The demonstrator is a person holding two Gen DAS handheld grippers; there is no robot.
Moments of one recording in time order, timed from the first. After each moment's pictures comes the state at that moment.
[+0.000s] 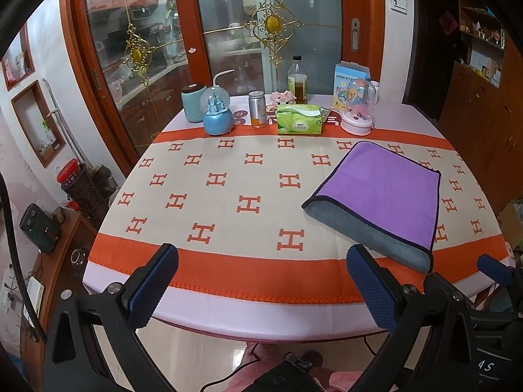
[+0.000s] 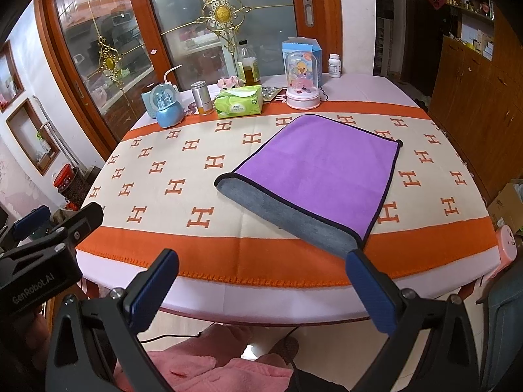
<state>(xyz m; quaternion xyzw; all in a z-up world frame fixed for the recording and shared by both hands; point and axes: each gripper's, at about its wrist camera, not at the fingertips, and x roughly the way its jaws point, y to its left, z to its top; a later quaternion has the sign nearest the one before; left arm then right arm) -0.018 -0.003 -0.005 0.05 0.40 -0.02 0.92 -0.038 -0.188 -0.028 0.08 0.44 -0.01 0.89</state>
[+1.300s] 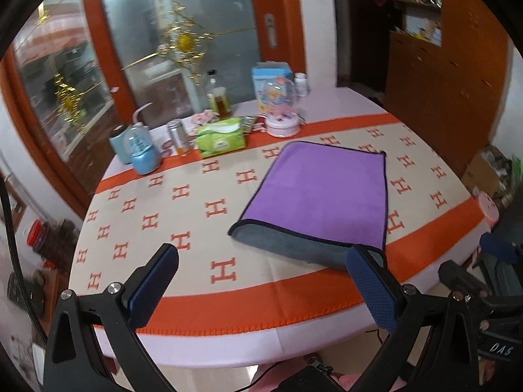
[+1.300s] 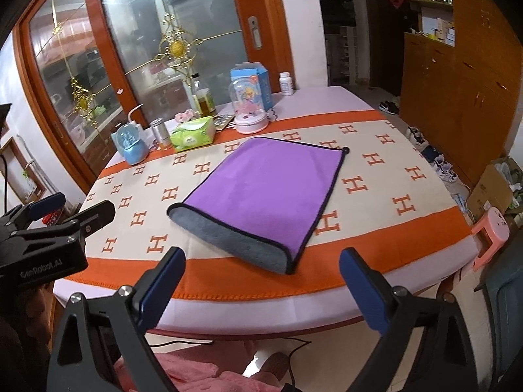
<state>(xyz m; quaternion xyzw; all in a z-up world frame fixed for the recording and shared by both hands) 0.009 -0.112 0.010 0.13 0.39 -0.15 0.90 -0.069 -0.291 -0.022 0.13 0.40 -0.08 0.91</state>
